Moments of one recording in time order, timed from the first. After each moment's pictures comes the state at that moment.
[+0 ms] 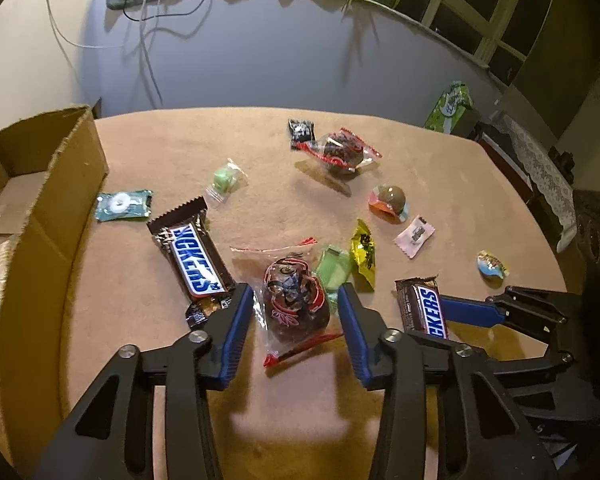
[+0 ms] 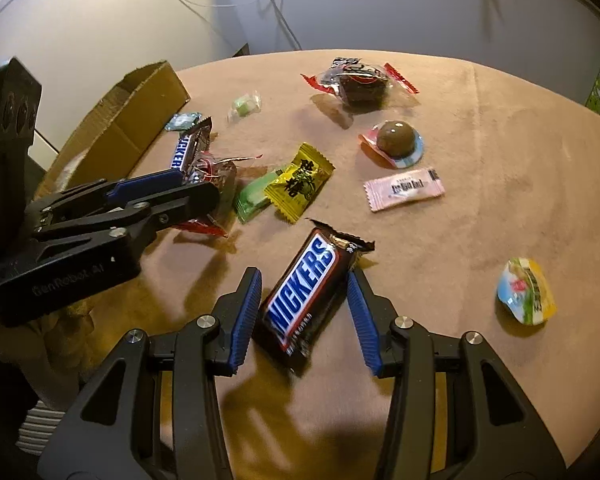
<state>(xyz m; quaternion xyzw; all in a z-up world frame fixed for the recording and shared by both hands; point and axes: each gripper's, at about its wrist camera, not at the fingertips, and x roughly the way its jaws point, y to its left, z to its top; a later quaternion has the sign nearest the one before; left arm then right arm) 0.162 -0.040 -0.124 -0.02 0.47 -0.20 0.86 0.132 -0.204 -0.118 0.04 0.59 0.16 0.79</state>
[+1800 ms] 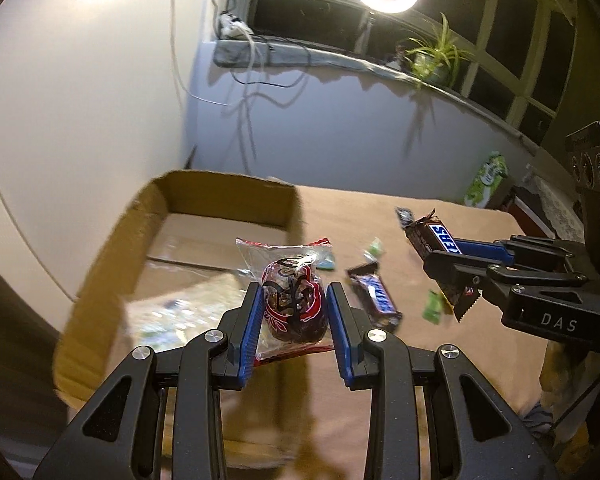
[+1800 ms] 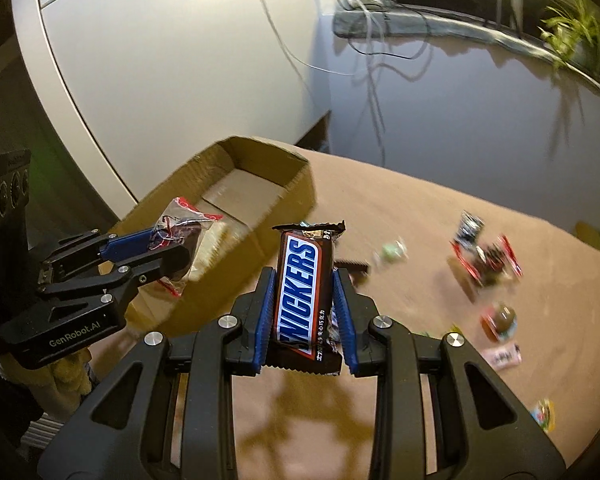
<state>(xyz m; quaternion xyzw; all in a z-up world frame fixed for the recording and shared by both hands) 0.137 0.108 -0.054 -0.05 0.38 -0.12 0.92 0.177 -0.069 -0.029 -0.01 0.49 0.25 0.84</state>
